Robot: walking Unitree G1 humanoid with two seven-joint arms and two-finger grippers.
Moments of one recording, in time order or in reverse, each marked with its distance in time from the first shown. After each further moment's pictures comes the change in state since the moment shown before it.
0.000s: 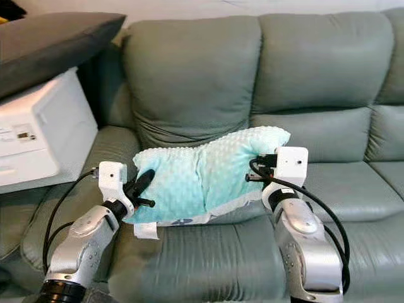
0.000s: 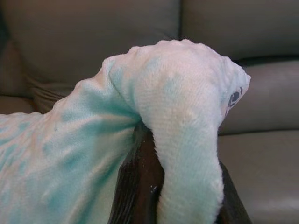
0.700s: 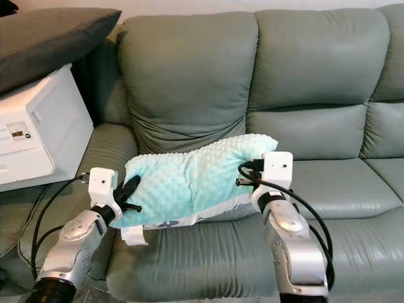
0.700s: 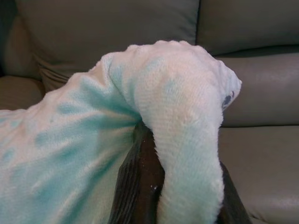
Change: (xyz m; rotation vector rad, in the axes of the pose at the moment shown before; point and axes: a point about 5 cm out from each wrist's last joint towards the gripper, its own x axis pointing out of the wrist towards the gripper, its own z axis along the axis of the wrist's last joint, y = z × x) left arm -0.009 0.042 -0.016 0.132 0.036 0.113; right arm 0.014 0.011 -0.016 -0.015 0.032 0.016
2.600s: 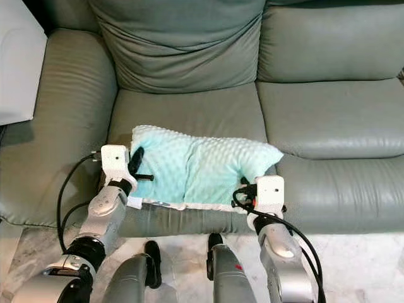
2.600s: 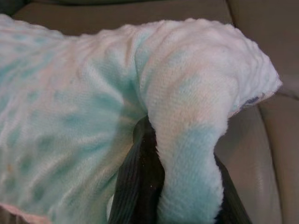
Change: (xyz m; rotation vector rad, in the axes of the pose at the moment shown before) left arm 0.049 -0.006 0.023 0.022 -0.181 0.250; right arm -0.008 0.000 -0.059 -0.024 -0.019 0.082
